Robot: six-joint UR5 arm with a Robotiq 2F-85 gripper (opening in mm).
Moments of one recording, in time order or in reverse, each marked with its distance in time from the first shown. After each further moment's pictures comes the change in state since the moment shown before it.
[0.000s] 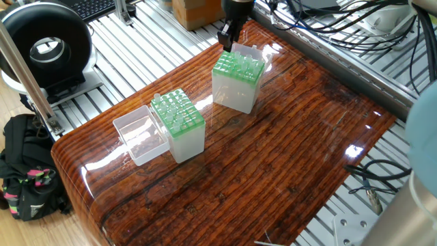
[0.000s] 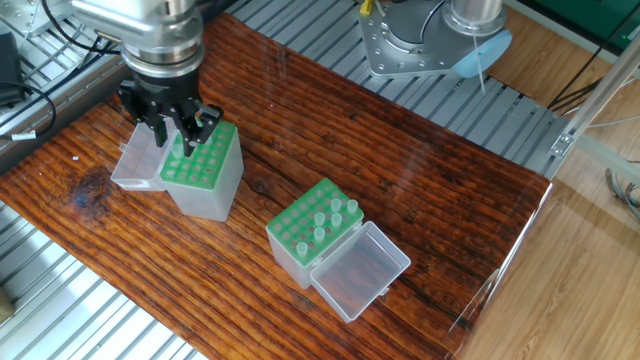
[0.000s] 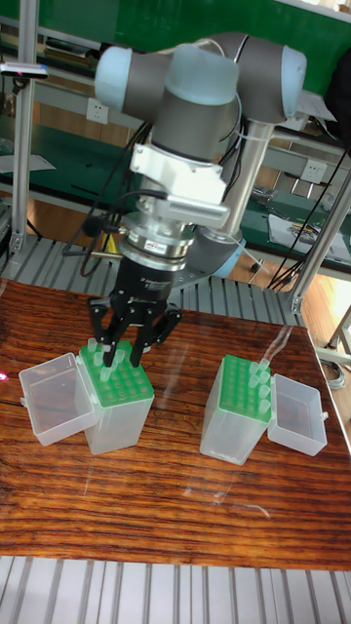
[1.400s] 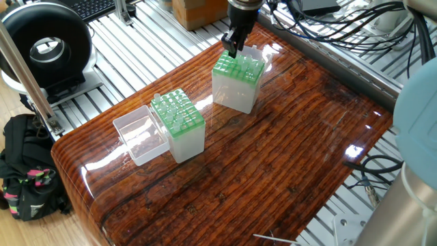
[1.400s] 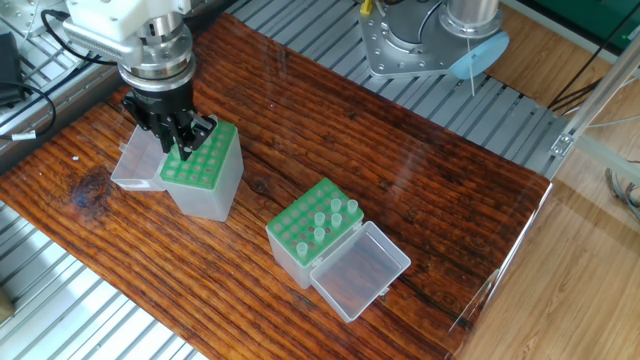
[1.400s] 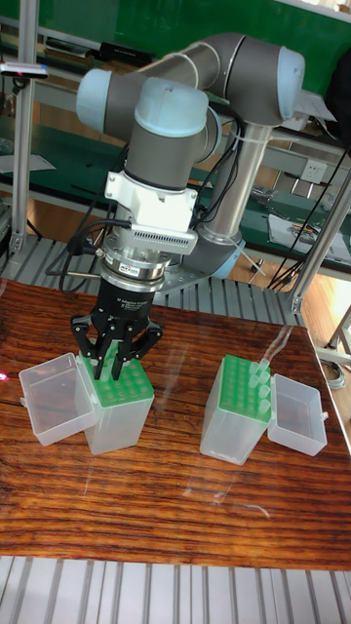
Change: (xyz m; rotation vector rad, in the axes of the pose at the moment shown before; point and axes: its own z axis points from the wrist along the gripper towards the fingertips) arm 0.018 -0.010 0.035 -0.027 0.036 0.075
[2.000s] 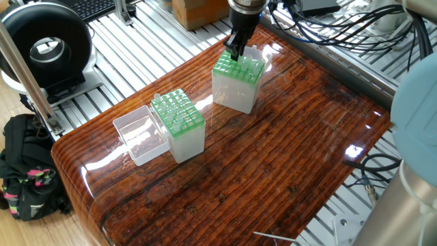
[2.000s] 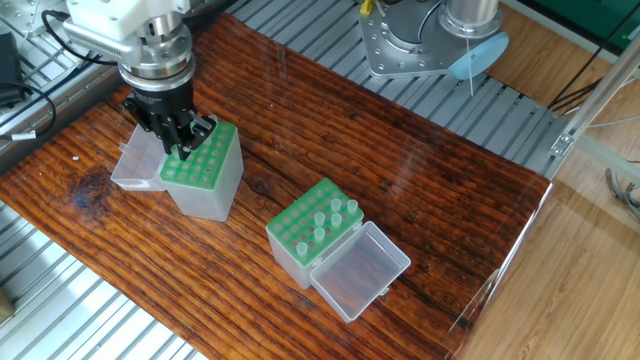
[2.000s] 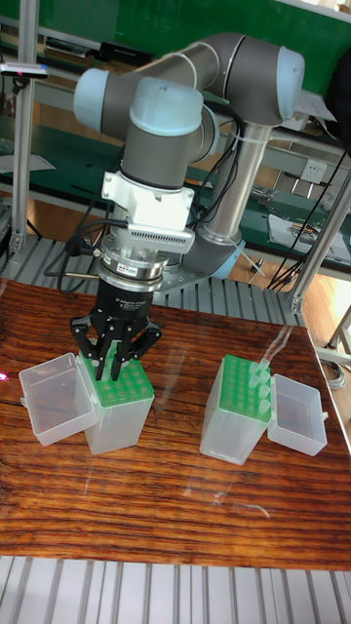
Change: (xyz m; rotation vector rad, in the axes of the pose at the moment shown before) arm -0.001 0.000 0.000 -0.017 -0.010 -0.004
